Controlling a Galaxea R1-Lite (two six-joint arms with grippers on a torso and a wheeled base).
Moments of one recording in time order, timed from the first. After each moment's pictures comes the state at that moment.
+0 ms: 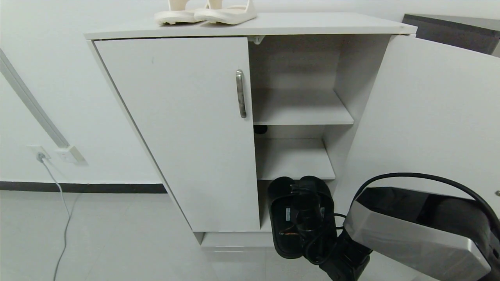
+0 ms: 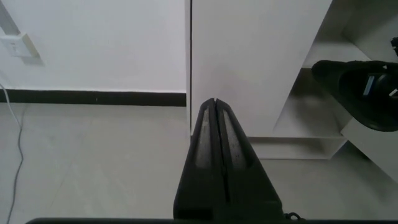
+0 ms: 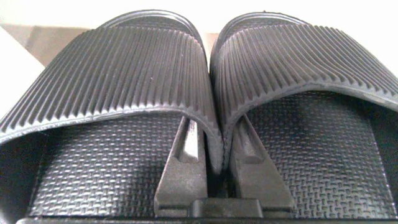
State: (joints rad) left arm 0.00 0.00 0.00 0.00 0.04 -0.02; right arm 0.76 2.45 -1.04 -1.18 -0.73 0.19
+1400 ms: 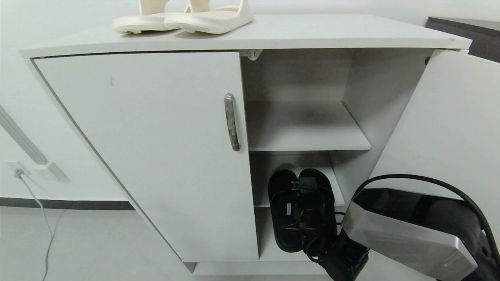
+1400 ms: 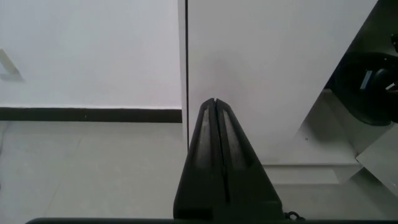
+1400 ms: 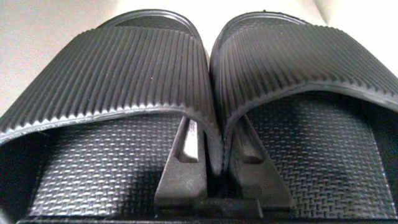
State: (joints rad) left arm 0.00 0.00 0.00 0.00 0.04 -0.02; right arm 0.73 2.49 -1.06 -1.29 -0.73 0.13
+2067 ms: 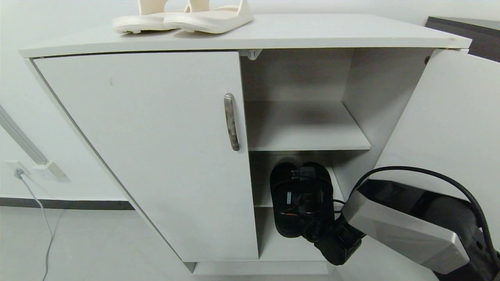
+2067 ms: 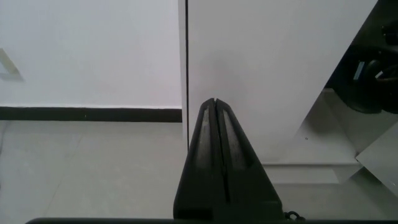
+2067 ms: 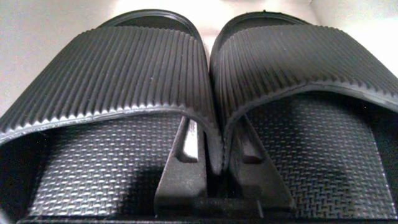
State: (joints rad) left arm 0.00 0.00 0.00 0.00 0.03 -0.02; right arm 0.69 2.51 -1.22 -1.15 -0.71 0.12
